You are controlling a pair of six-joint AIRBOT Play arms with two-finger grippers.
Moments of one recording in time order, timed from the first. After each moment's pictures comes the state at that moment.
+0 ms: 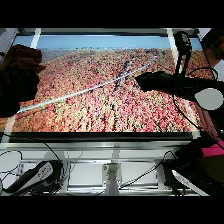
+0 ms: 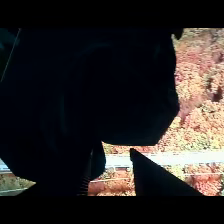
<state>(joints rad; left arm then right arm) 0.46 -1.12 1.25 1.65 -0.91 -1.31 0.39 -0.91 1.15 -1.26 0.86 1.63</state>
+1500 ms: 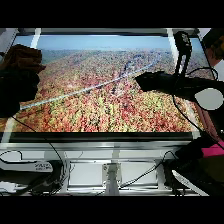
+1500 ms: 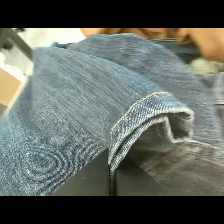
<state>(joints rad) 0.53 -1.54 1.24 1.63 -0.33 -1.28 0.39 -0.91 1.15 -1.26 0.86 1.63</state>
